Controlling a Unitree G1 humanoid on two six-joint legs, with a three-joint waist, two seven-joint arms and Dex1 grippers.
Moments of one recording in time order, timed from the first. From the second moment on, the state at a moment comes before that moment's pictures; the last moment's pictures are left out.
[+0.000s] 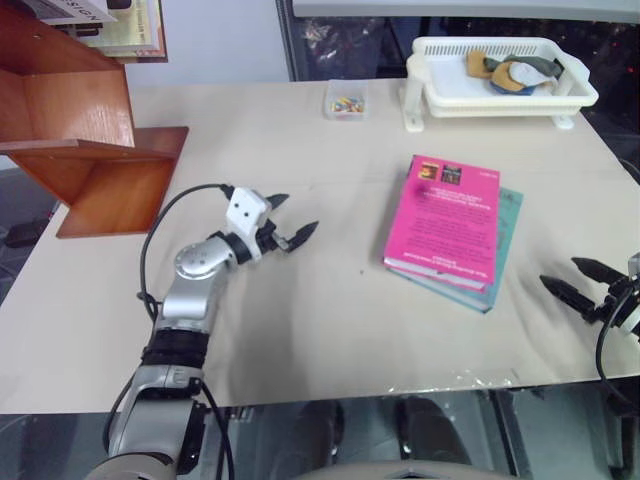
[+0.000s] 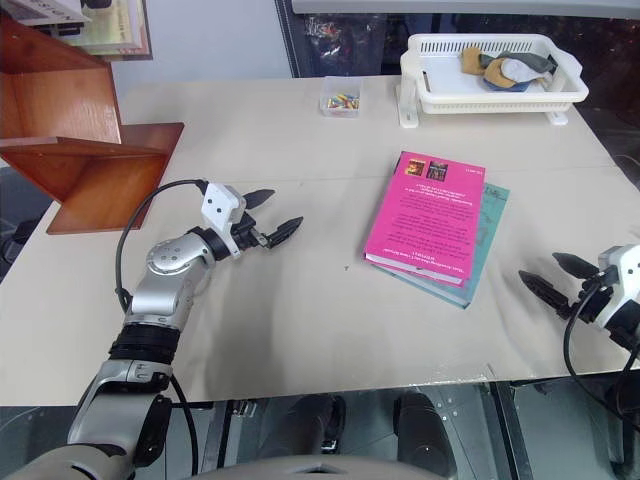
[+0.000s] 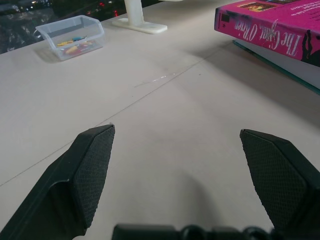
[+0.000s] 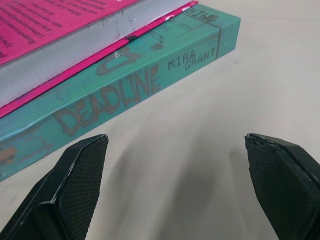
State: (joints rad) left arm -0.49 0.46 0.03 0.33 -0.19 0.00 -0.76; right arm -0.01 -0.74 -0.45 0.22 0.52 0.22 1.01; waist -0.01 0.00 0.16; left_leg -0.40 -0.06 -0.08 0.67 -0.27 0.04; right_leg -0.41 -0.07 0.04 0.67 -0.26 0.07
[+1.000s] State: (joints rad) left arm -0.76 0.32 -0.06 0.56 -0.28 0.14 -1.04; right arm 0.26 -0.76 -0.64 -0.17 0.86 0.43 1.19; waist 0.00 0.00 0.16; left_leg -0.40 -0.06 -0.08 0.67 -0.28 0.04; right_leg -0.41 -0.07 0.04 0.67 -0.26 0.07
